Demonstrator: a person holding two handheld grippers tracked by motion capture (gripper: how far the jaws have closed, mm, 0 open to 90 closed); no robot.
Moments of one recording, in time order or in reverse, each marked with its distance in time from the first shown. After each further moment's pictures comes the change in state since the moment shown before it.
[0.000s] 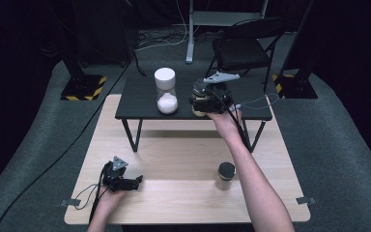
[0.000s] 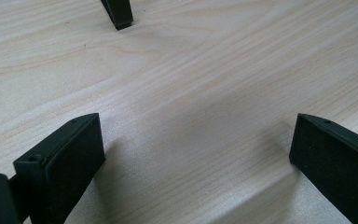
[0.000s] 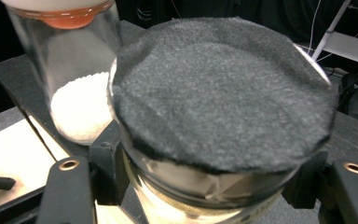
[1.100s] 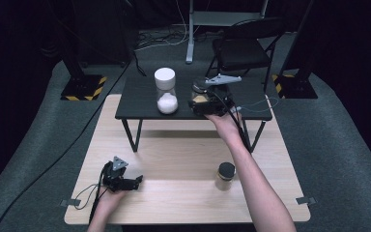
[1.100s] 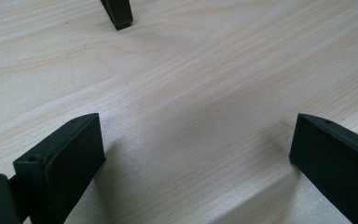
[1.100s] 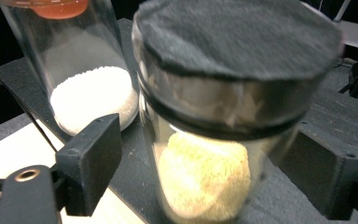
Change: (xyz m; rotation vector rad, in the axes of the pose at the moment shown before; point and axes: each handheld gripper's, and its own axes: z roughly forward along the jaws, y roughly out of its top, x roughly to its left) left arm 0.000 0.000 0.000 -0.001 0.000 0.001; right arm -0.003 -0.010 0.000 0.002 0.020 0.055
